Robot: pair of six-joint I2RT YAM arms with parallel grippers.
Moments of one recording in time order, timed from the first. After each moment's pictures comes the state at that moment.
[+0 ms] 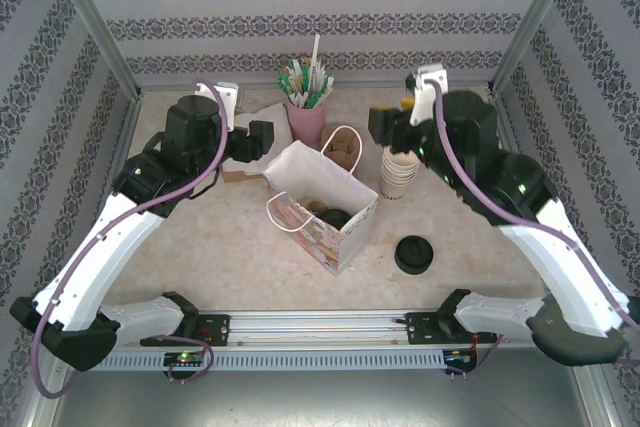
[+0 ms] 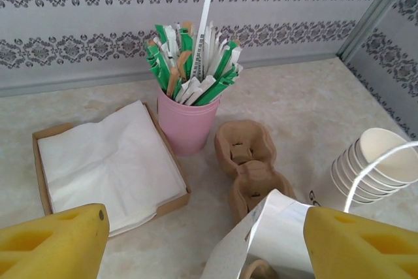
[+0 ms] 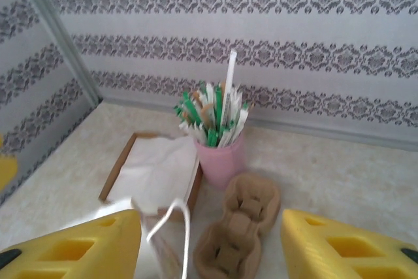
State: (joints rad) left arm -0.53 1.18 1.47 -0.75 -0.15 -0.27; right arm 0.70 1.19 1.69 -0.82 0.28 0.26
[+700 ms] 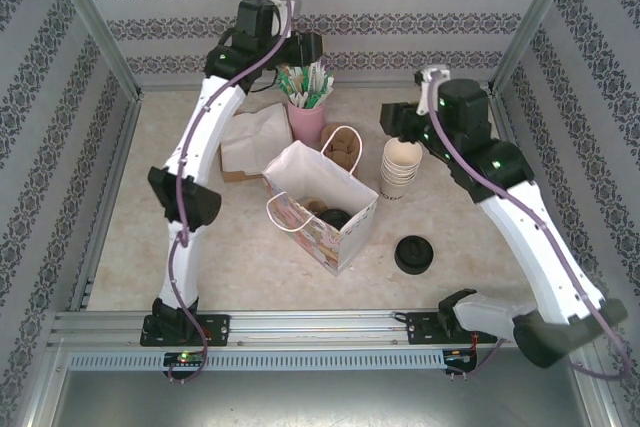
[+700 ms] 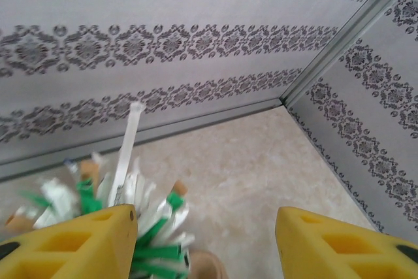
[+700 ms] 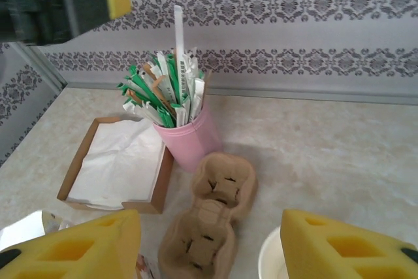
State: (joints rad) left arm -0.34 2.29 2.68 -0.81 0.29 -0.29; right arm 0.41 1.14 1.44 -0.70 0.02 0.27
